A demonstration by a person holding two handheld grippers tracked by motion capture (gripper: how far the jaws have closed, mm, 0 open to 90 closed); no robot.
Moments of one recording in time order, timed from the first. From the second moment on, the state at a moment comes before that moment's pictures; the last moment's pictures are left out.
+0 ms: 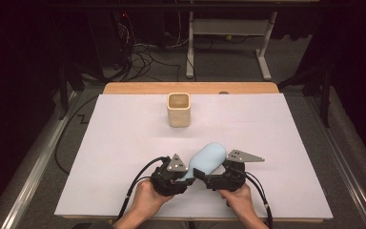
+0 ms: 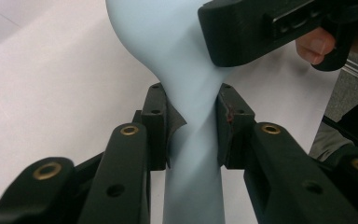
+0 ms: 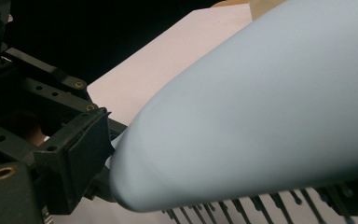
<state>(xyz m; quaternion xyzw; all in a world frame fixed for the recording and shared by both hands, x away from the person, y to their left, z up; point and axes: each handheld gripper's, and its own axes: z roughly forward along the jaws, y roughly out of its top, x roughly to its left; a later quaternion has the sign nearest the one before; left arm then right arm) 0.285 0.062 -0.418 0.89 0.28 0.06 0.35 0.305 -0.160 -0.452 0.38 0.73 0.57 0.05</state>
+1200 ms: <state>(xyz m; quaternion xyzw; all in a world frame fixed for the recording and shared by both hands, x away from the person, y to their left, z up) 0.283 0.056 -0.415 0.89 0.28 0.10 0.34 0.311 -0.160 -0.426 0.38 0.73 0.57 0.02</state>
